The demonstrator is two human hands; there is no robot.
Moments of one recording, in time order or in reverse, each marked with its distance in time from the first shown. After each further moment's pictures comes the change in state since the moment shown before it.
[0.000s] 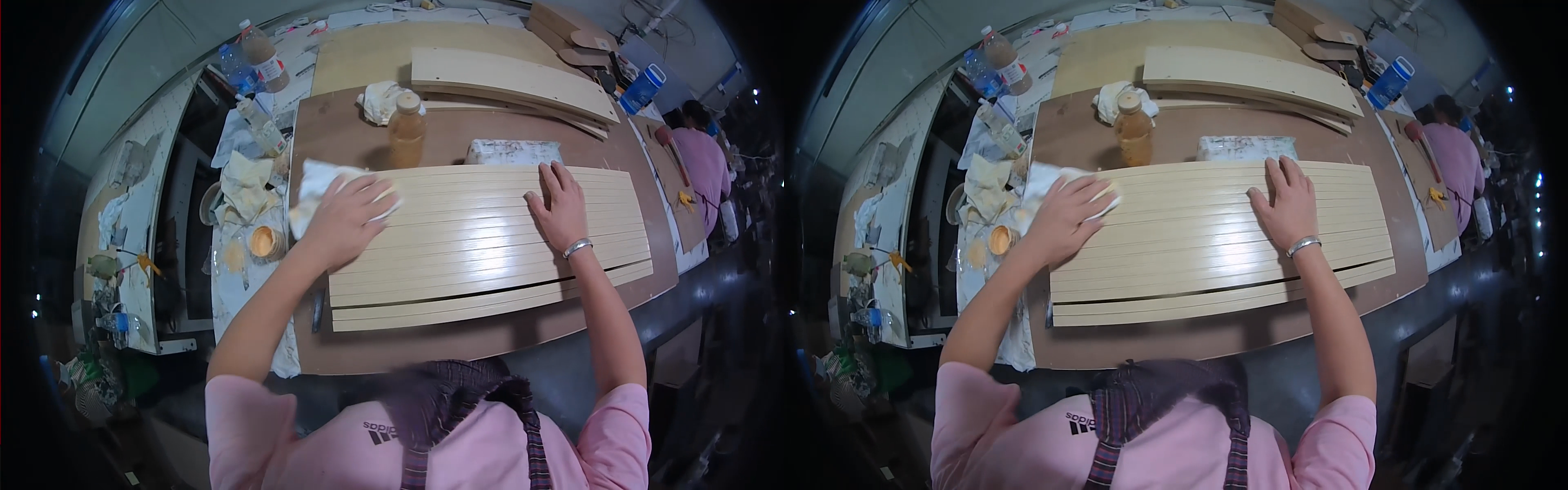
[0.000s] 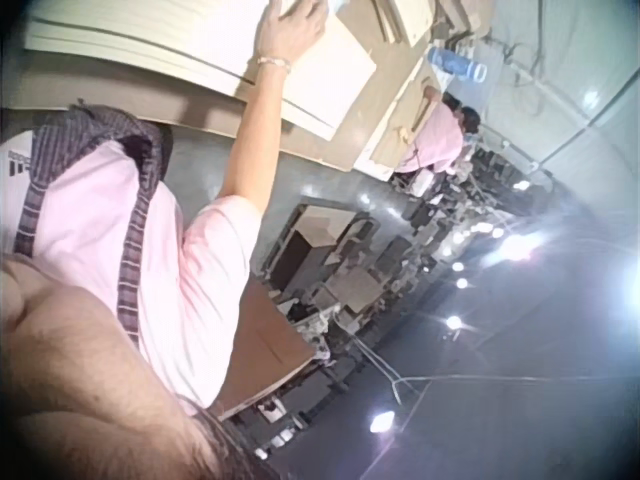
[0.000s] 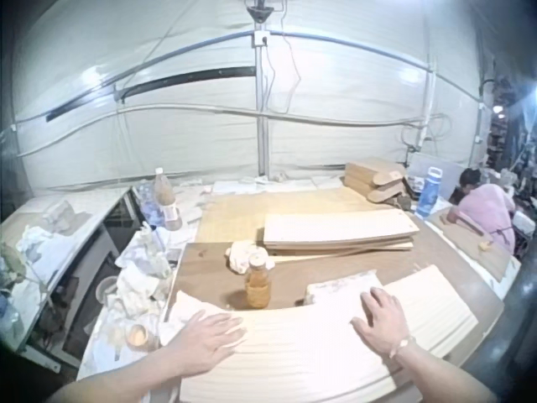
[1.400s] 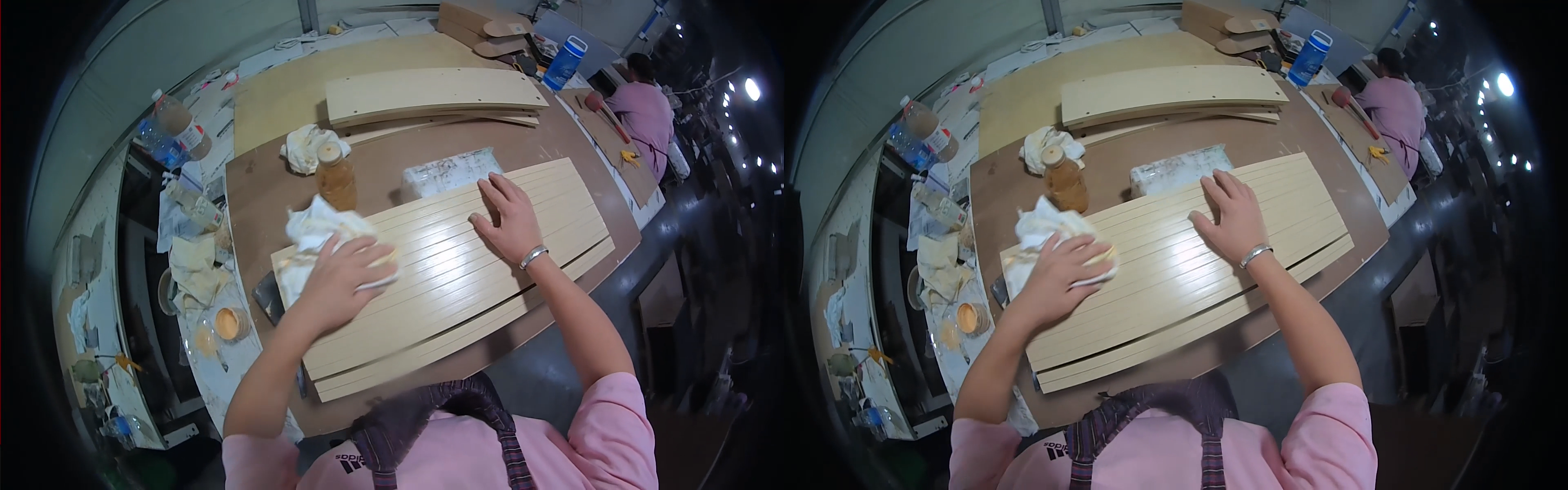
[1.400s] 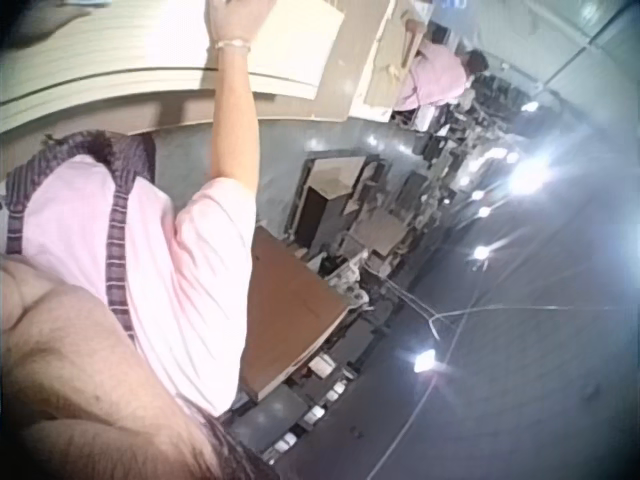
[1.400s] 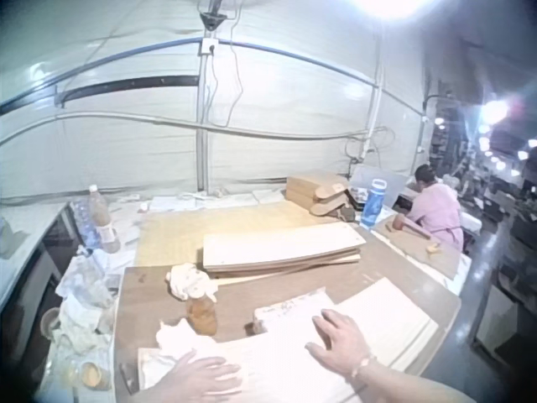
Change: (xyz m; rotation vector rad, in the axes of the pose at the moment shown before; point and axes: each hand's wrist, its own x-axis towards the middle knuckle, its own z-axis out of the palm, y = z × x) left_hand 0.044 0.025 0.011 -0.293 -0.206 0.126; right_hand -0.001 -0.007 -0.007 0.087 0.049 0.052
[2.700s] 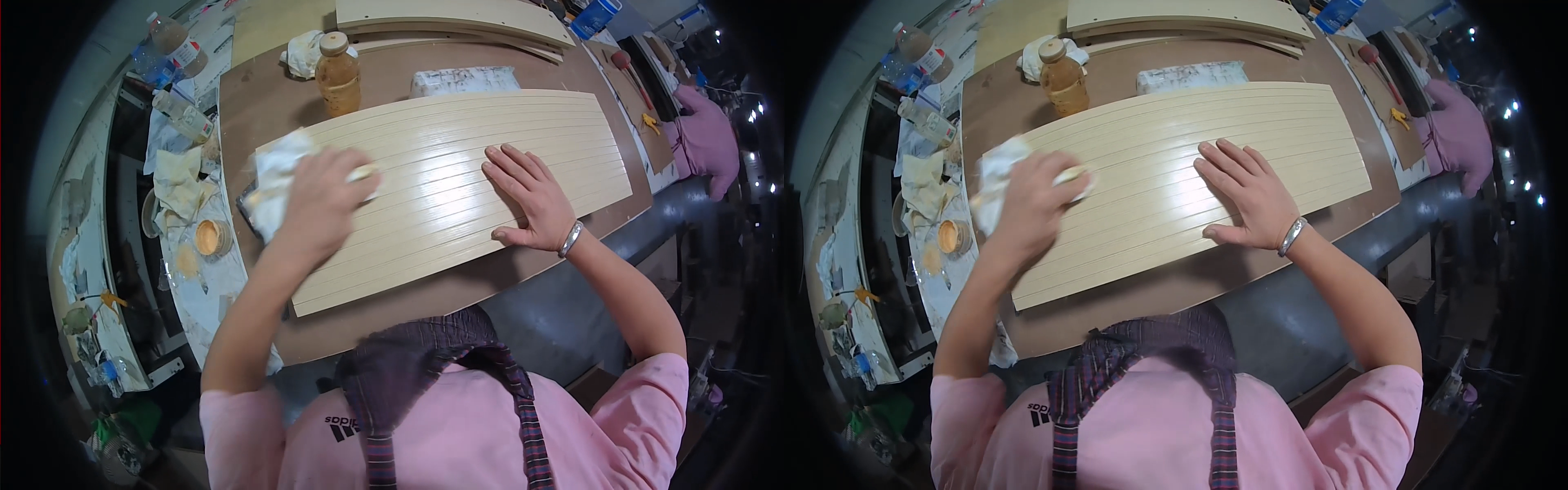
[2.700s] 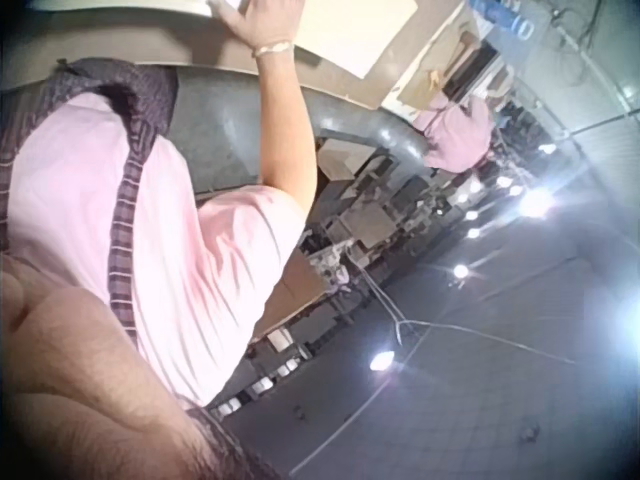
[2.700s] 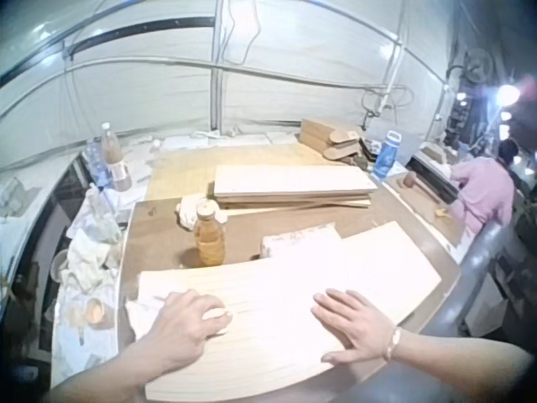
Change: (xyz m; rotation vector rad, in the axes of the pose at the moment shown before) left_hand -0.024 0.018 0.022 0.247 0.328 0.074; right_hand -0.077 -0.007 -0.044 -0.071 -0.365 -0.488
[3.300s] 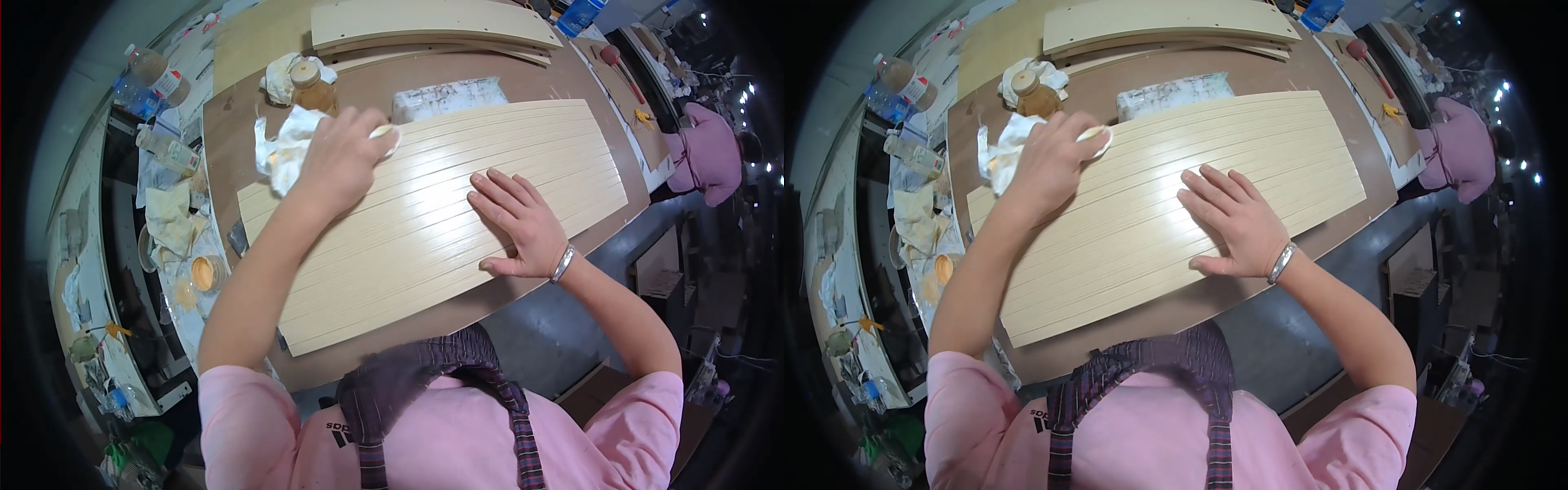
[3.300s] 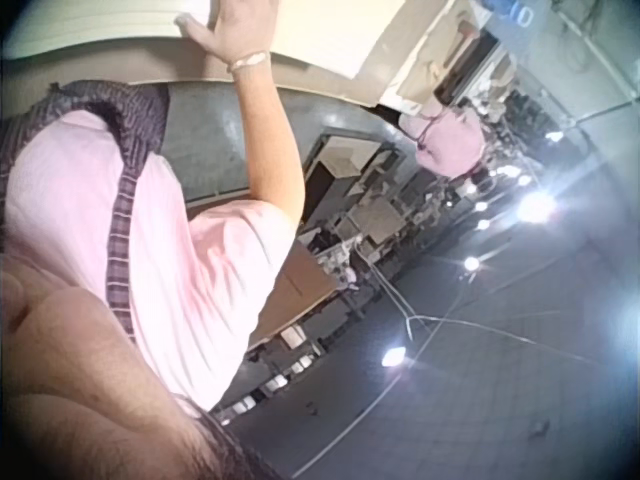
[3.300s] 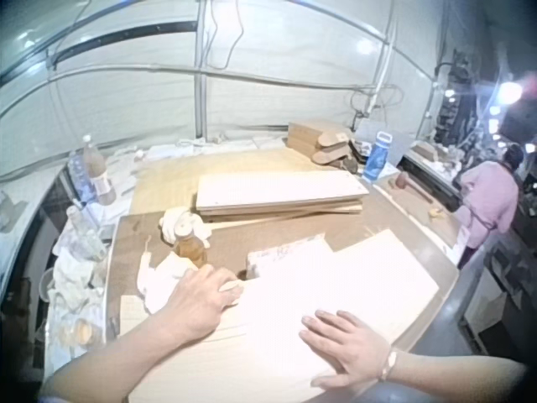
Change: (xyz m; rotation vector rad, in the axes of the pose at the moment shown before) left_hand 0.097 -0.029 0.024 0.064 -0.029 0.034; right_hand 0.008 -0.002 -0.007 0.044 -0.014 0.018
